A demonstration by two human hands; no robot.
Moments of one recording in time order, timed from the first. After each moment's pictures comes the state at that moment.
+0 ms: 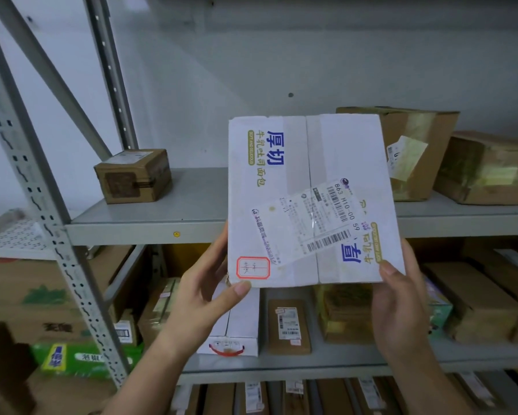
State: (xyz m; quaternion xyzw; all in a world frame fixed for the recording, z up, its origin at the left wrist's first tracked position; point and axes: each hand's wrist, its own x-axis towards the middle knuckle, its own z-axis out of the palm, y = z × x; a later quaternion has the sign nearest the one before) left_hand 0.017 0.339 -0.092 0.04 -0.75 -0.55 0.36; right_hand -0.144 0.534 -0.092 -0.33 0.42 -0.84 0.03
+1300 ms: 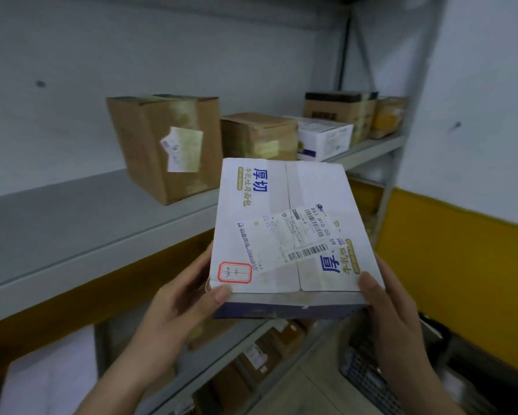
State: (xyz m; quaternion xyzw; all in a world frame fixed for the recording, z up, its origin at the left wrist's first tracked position) left_hand -0.159 0.490 -0.087 -0.12 -0.73 -0.67 0.06; right_hand -0.176 0.760 -0.109 -0.07 0.63 -0.76 -0.15
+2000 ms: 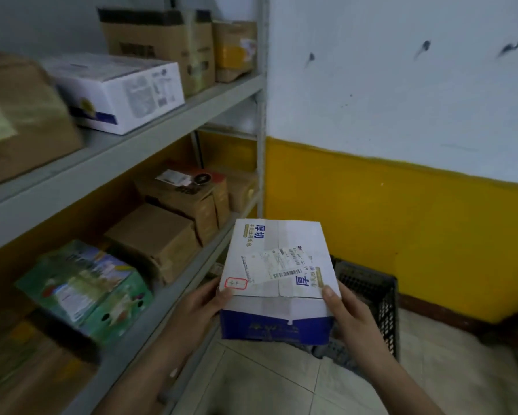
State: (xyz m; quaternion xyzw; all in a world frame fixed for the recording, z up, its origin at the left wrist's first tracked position) left_hand -0.381 0.758 -0.237 -0.09 -0.71 -0.66 -0.25; right_hand -0.266 1.004 -0.247 0.20 0.65 -0.73 -0.09
